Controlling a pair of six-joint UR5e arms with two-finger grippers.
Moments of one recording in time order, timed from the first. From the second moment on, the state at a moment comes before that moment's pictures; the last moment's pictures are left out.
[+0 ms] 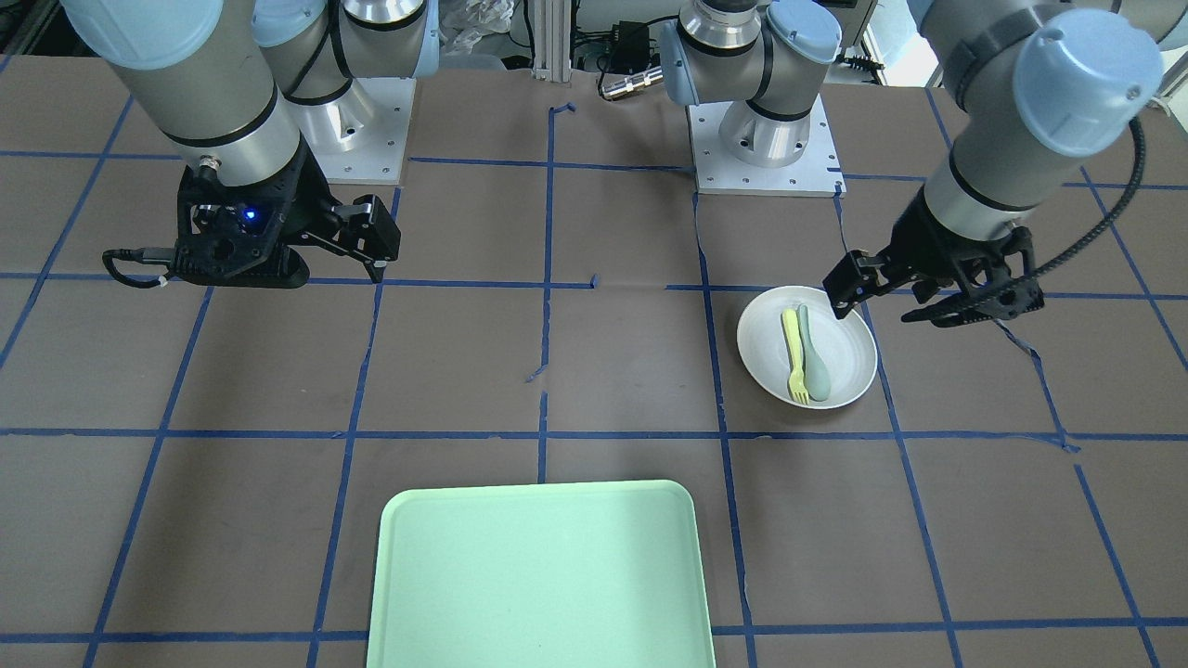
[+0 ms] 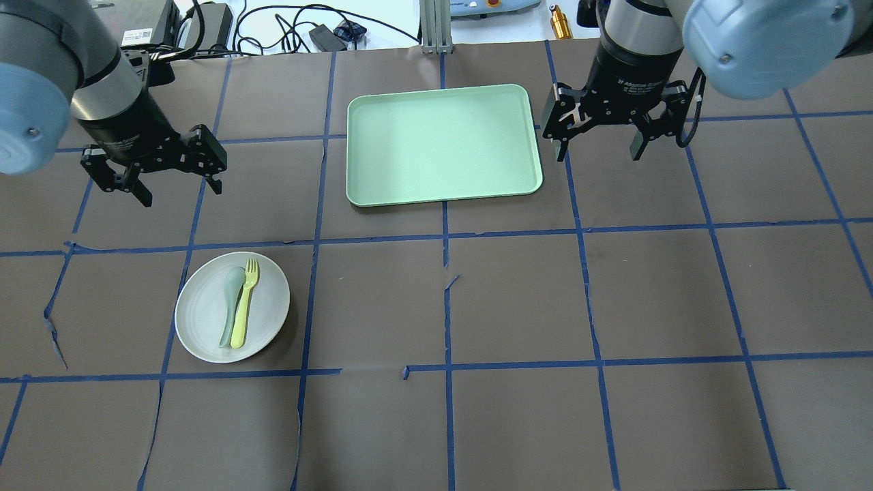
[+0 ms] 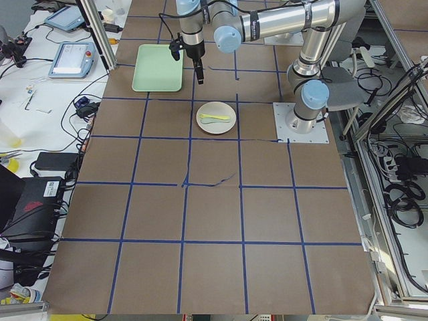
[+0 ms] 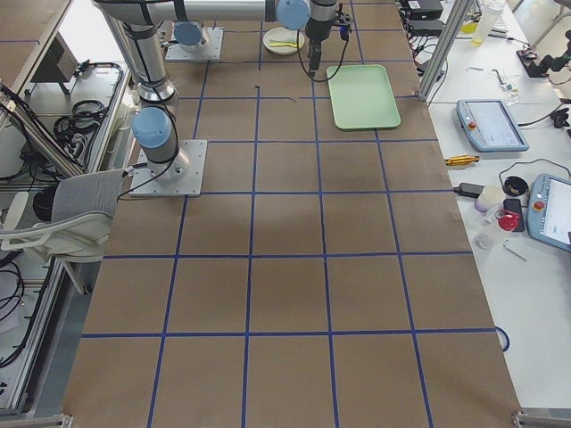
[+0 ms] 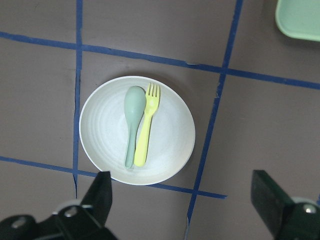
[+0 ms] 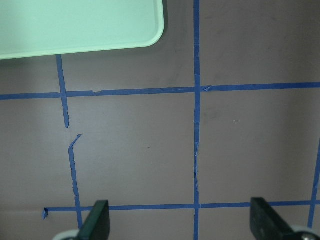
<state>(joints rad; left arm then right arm) -1.36 -1.64 -1.69 -1.45 1.61 0.00 1.64 -1.45 1.49 -1.54 -1.54 0.10</state>
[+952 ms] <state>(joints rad) -1.05 -1.76 -2.04 -1.10 1.52 0.47 1.64 -1.45 1.50 -1.55 -1.54 0.10</state>
